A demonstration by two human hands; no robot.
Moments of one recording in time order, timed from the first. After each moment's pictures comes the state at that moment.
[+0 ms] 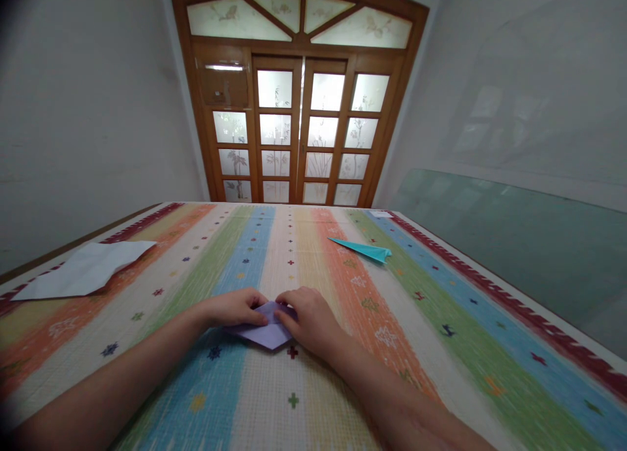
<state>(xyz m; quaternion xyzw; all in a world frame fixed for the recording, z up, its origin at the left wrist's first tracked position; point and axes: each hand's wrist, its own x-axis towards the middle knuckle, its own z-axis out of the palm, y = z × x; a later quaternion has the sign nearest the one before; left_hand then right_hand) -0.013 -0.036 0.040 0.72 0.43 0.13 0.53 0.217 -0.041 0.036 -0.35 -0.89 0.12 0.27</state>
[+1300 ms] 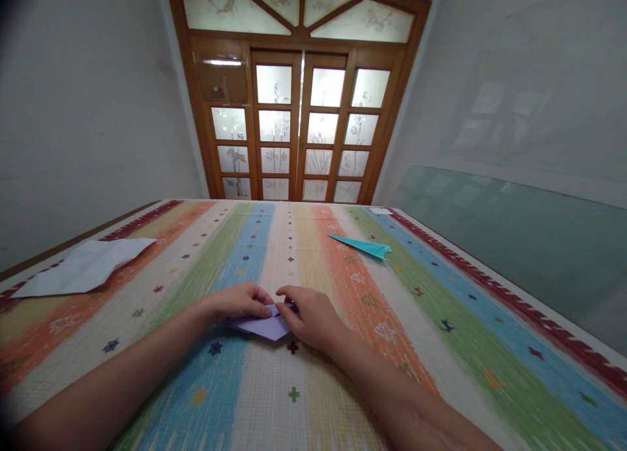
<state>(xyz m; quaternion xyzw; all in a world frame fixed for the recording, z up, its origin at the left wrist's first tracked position) -0.007 -0.036 0.038 0.62 0.45 0.18 0.61 0.217 -0.044 0.041 -0.36 -0.88 0.15 0.27</state>
